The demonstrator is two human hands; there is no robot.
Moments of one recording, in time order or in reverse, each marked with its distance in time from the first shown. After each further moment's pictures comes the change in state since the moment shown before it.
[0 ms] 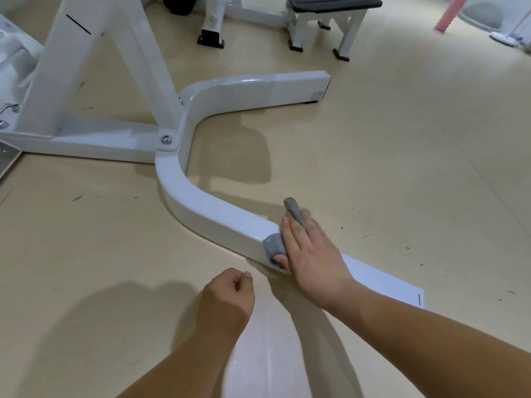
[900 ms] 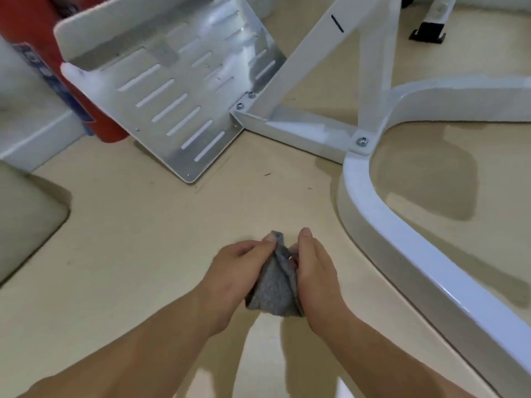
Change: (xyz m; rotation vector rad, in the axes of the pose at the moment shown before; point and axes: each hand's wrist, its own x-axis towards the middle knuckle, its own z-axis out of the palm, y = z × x) left_hand -0.006 0.001 -0.213 -0.375 0.168 -0.456; right_hand 0.076 -0.241 -0.035 1.537 -0.381 0.298
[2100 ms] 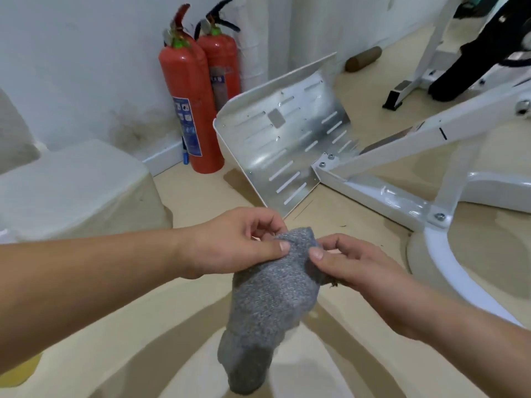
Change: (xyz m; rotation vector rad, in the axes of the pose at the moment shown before) left_hand -0.063 0.070 -0.267 0.326 -0.317 0.442; right_hand -0.103 -0.185 0.100 -0.136 -0.601 -0.202
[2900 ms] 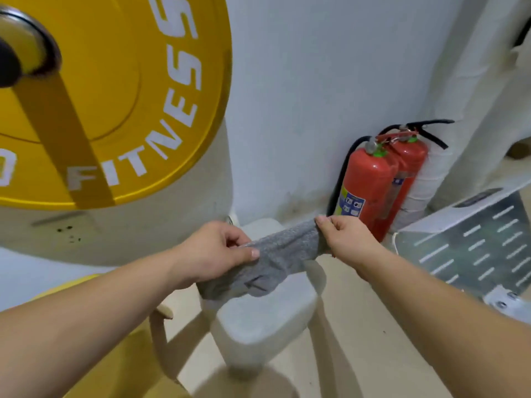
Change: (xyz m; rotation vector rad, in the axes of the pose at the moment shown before) left_hand -0.161 -0.089 -0.367 0.135 0.715 -0.309; right_hand 0.340 -0.213 0.266 -0.524 0.088 -0.237
